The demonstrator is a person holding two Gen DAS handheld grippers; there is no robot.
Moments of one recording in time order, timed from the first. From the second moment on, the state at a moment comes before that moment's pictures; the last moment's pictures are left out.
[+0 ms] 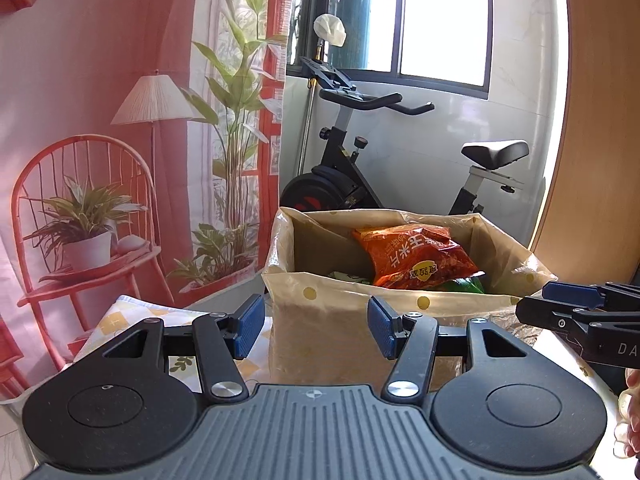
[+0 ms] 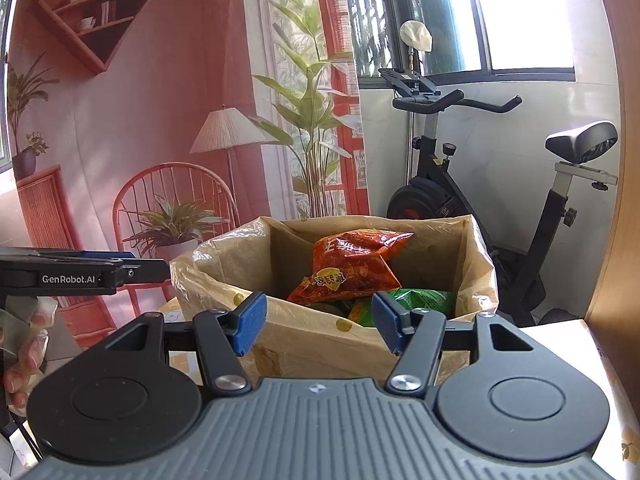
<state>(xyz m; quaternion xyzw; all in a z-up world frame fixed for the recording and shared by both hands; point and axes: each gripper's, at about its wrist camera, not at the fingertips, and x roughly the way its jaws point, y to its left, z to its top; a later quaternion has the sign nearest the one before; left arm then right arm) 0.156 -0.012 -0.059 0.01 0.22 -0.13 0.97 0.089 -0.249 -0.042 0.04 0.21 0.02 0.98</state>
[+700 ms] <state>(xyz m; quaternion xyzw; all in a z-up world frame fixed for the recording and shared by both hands) 0.114 0.015 -0.153 0.01 0.30 -0.11 0.95 0.034 -0.240 -0.148 0.06 0.32 0.00 0.95</state>
